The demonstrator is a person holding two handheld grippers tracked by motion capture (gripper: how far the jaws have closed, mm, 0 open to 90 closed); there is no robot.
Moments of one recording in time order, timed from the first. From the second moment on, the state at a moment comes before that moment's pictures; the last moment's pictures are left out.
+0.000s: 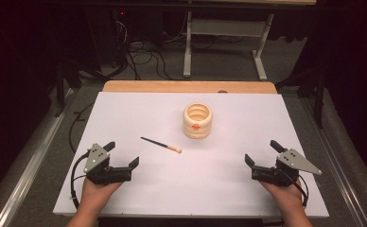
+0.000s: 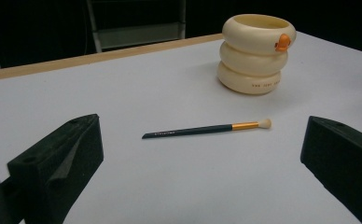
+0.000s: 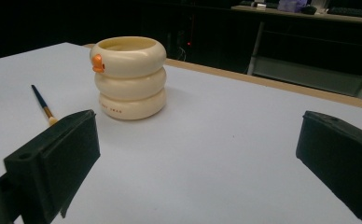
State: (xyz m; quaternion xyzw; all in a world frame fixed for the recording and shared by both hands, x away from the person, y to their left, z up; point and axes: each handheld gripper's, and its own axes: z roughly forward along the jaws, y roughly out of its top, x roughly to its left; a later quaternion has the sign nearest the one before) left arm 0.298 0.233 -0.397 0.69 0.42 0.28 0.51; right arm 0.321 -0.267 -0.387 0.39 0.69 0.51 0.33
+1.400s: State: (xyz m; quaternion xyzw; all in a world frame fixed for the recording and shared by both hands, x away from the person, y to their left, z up) left arm 0.300 0.228 -0.396 0.69 0.42 0.27 0.52; right arm 0.324 -0.273 -0.392 0.39 0.69 0.51 0.33
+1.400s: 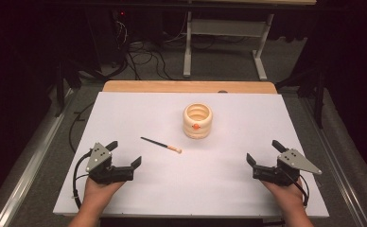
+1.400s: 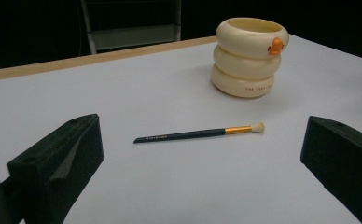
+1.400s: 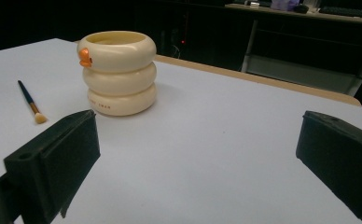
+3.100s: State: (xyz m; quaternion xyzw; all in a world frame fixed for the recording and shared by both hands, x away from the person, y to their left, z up) left arm 0.319 0.241 -0.414 0.73 0.51 0.22 0.41; right arm 0.325 -0.267 -0.395 0.38 0.71 0.49 0.33
